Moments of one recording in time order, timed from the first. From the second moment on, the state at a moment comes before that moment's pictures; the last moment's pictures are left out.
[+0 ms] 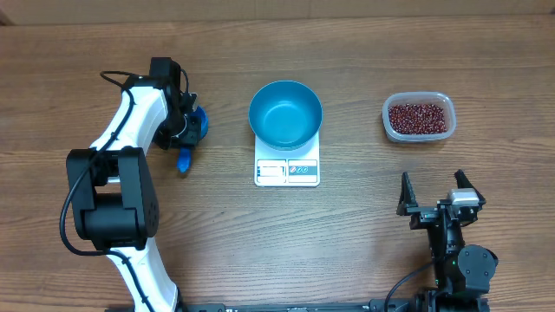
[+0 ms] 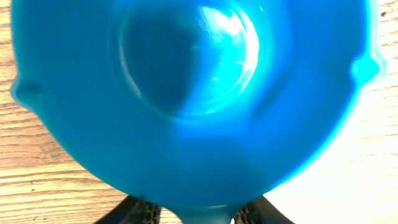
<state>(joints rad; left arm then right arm) 0.00 2.06 1.51 -0.97 0.01 0.09 -0.12 0.01 0.02 -0.02 -0.14 -0.06</state>
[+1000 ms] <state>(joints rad) 0.00 2.06 1.53 -1.00 0.04 0.09 -0.12 0.01 0.02 -0.02 -0.14 -0.06</state>
